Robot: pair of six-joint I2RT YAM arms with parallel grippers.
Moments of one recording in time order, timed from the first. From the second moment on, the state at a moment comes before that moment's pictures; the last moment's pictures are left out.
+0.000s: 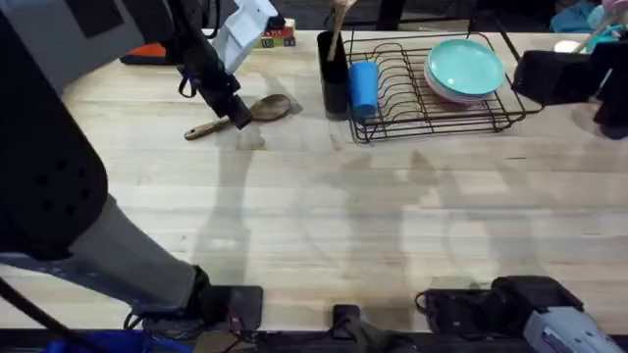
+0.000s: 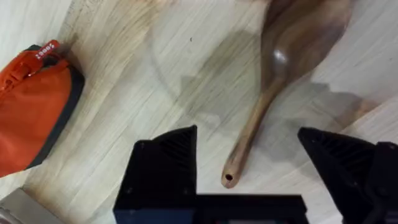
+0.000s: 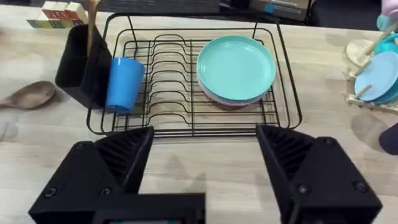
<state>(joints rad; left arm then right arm) 0.00 1.79 1.36 -0.81 -0.01 0.89 0.00 0.77 1.10 -0.83 -0.03 -0.04</state>
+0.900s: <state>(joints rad) 0.03 1.86 1.37 -0.83 0.08 0.97 0.00 0.77 1.10 -0.83 -0.03 -0.04</state>
